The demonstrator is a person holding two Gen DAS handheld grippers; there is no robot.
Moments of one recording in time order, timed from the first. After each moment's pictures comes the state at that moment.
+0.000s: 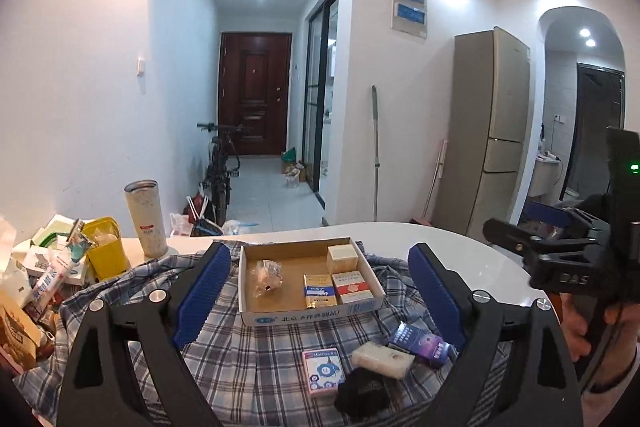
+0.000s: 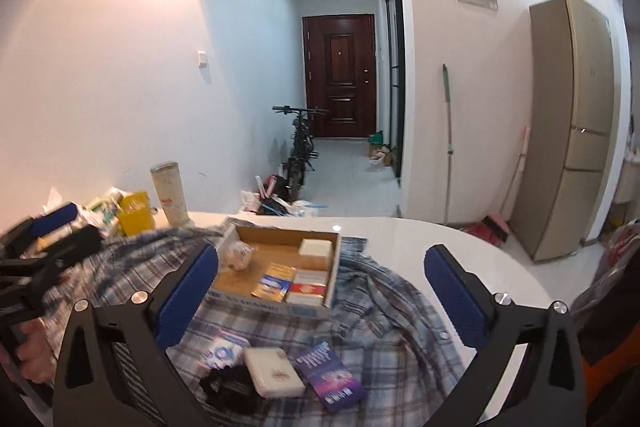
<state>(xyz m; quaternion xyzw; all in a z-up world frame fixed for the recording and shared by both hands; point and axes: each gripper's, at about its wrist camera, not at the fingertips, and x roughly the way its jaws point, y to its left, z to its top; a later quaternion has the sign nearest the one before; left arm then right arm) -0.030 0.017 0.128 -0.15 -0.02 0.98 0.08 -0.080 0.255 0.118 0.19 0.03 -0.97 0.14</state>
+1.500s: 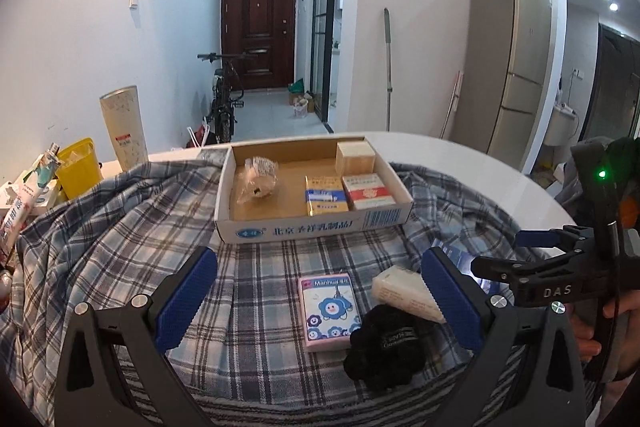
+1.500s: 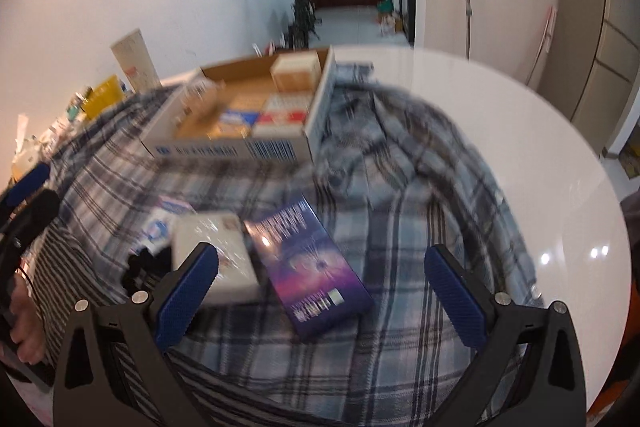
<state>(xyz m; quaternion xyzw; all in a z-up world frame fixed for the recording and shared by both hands) -0.097 0.042 0.000 -0.29 -0.01 0.95 0.07 -0.157 0.273 -0.050 0.45 0.01 -0.88 0.16</state>
